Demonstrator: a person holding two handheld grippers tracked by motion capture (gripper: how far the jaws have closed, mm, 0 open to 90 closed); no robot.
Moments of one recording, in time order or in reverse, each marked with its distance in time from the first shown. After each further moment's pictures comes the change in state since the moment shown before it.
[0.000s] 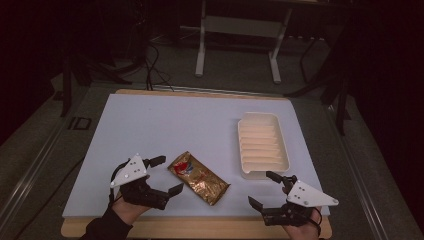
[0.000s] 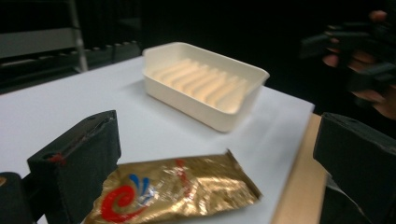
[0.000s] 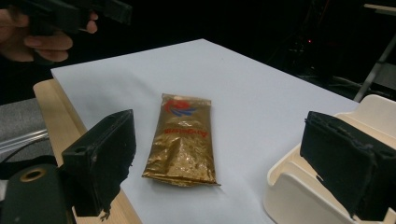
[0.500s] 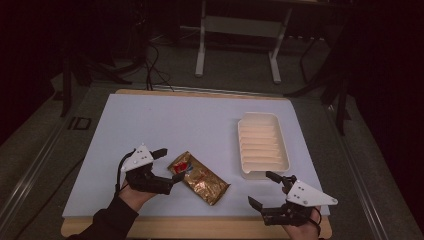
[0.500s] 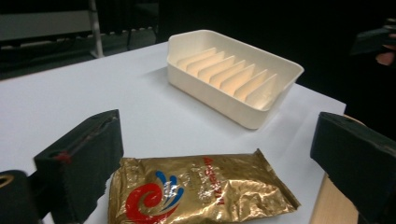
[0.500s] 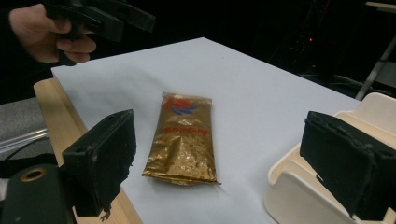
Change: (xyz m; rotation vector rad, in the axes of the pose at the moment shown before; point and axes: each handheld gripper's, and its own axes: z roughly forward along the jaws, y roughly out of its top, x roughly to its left) left arm 0.025 -0.004 0.024 0.066 0.063 -0.048; right arm -0.001 -0.001 0.001 0.004 0.003 0.003
